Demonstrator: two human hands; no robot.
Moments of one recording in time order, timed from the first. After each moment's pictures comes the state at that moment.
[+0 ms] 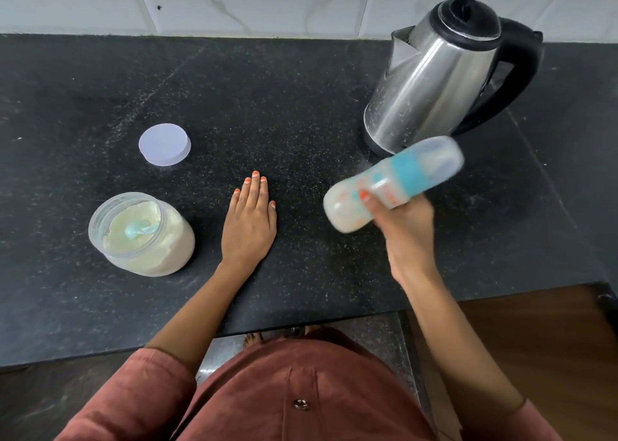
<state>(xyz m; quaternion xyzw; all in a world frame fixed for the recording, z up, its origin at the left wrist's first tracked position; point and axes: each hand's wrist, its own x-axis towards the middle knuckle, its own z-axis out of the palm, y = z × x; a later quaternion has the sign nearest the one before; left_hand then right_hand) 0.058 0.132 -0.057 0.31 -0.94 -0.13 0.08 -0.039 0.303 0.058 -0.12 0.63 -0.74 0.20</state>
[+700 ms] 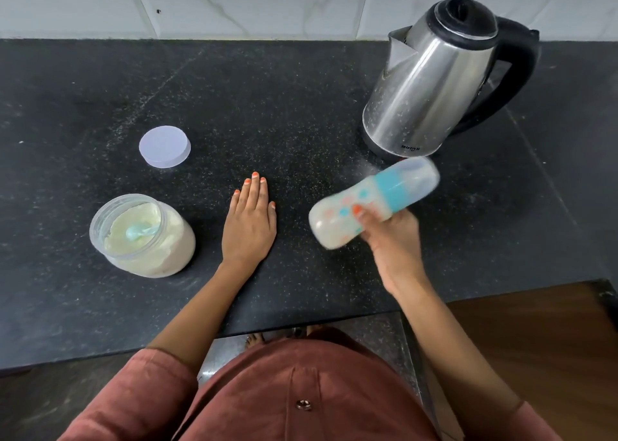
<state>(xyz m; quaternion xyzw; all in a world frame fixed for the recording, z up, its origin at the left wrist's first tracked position) 0.059 0.132 -0.058 0.31 -0.94 -0.13 0.08 -0.029 0.306 0.046 -0.09 0.60 -0.75 0.27</state>
